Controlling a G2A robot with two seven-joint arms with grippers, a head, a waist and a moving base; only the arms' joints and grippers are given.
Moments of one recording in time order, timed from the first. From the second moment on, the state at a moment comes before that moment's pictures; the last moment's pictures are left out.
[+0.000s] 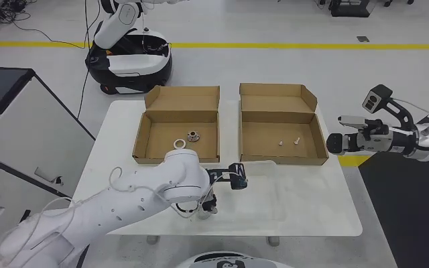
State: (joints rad) left arm 0.82 -1.03 -0.47 -2.01 0.71 -0.28 -1.54; right arm -1.59 -0.42 1.72 -1.76 0.91 0.16 1.20
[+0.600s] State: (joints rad) left arm 0.72 -1.04 -0.33 -1.90 0.66 -0.33 -1.49; right arm -1.59 -0.42 1.72 -1.76 0.91 0.16 1.20
